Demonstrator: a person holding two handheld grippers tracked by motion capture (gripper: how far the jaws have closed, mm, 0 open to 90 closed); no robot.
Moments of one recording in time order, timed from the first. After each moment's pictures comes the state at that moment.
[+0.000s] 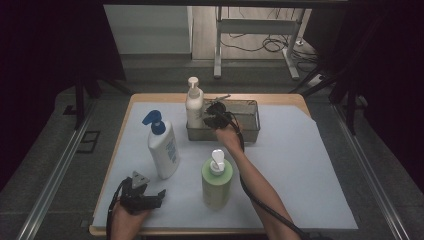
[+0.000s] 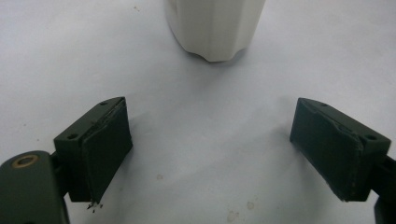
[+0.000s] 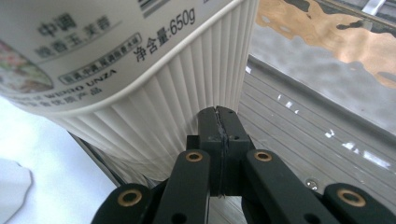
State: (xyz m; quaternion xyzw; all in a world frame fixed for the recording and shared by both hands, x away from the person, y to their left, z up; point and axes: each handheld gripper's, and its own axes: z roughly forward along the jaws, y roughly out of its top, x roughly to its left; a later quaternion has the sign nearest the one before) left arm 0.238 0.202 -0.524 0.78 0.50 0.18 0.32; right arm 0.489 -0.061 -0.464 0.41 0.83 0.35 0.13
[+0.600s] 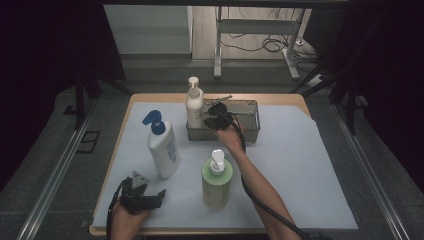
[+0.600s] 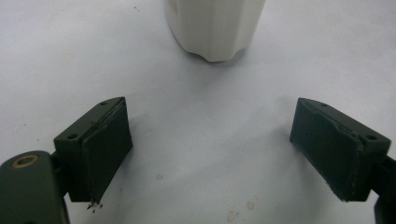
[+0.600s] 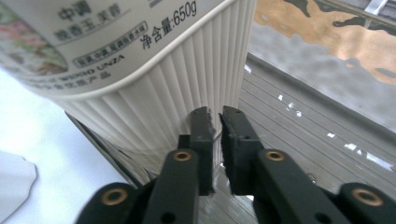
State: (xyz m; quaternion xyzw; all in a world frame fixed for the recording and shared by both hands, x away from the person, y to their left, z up) left arm 0.238 0.202 -0.524 0.78 0.50 0.18 0.32; right arm 0.485 -0.065 -0.463 0.40 0.83 0.36 0.13
